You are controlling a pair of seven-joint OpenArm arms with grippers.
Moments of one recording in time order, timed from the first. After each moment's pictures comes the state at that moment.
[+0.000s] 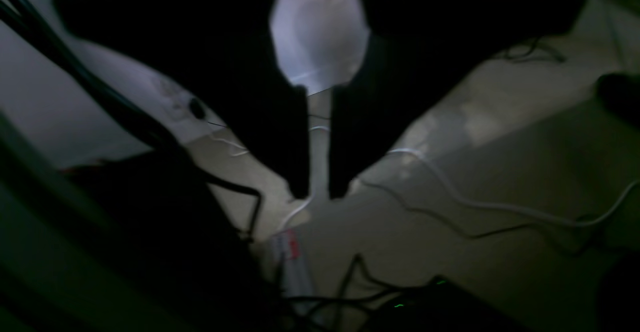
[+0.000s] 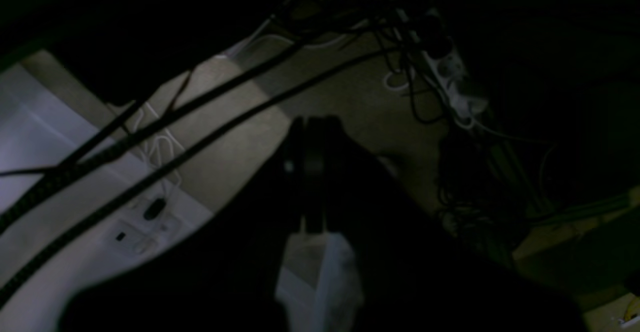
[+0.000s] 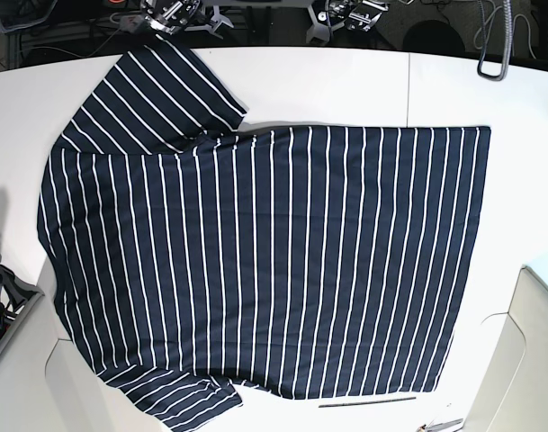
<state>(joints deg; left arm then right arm) 2.8 -1.9 23.1 15.3 -9.2 -14.1 20.9 -3.8 1.7 -28.1 21.5 -18.5 19.3 -19.5</state>
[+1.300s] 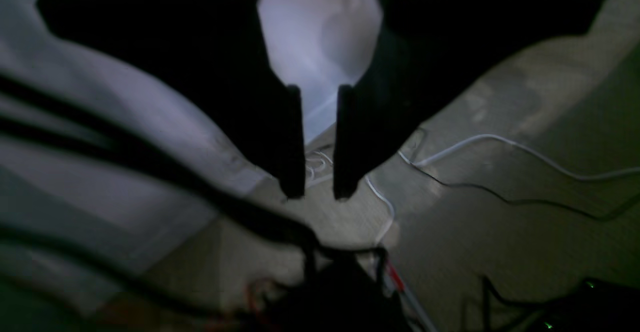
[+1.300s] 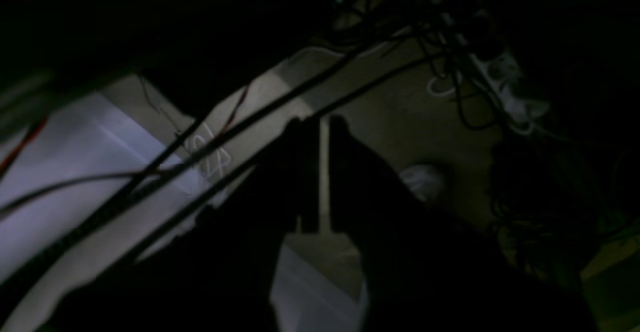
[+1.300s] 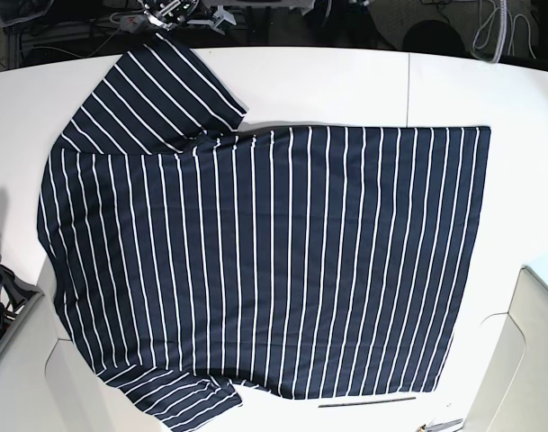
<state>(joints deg) 12.5 -3.7 23.0 24.7 -8.4 -29.9 22.8 -6.7 2.5 -28.1 24.7 -11.0 23.2 -21.3</state>
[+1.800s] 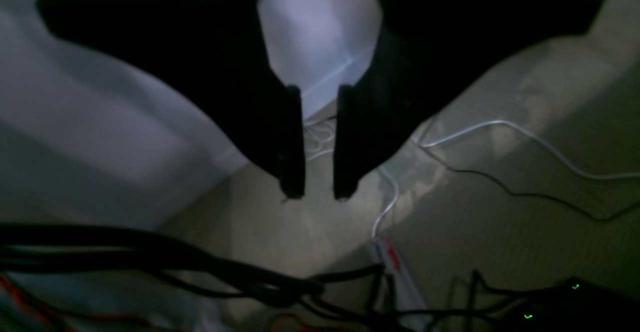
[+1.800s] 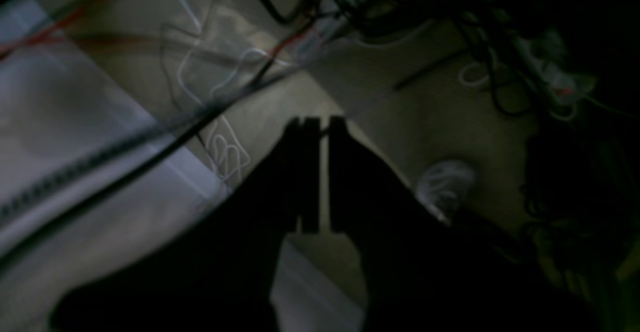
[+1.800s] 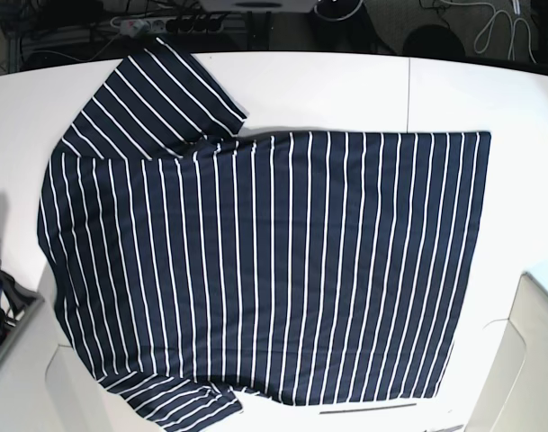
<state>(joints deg) 33.4 -9.1 7.5 55.9 -9.8 -30.2 24.3 -27.7 14.1 -28.1 55.6 -4.4 23.5 -26.1</state>
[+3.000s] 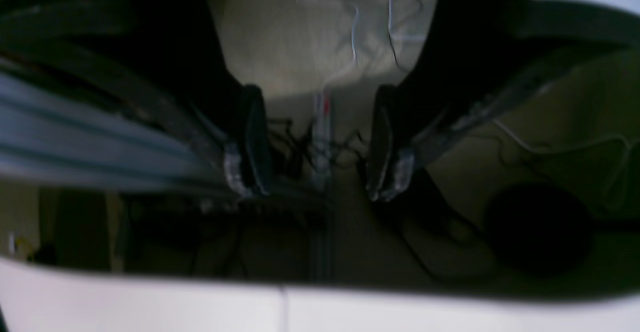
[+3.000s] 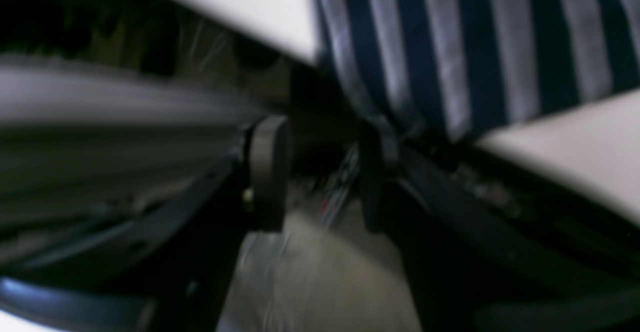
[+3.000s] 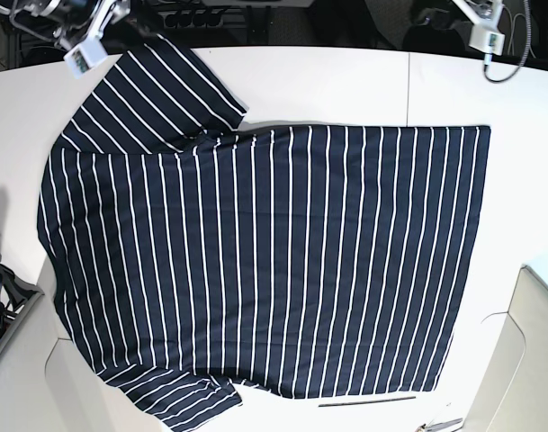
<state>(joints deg) 53.2 -9.2 -34.2 107.0 -40.4 -35.5 41.7 -50.2 20.3 13.9 118.6 39.4 32.3 -48.8</state>
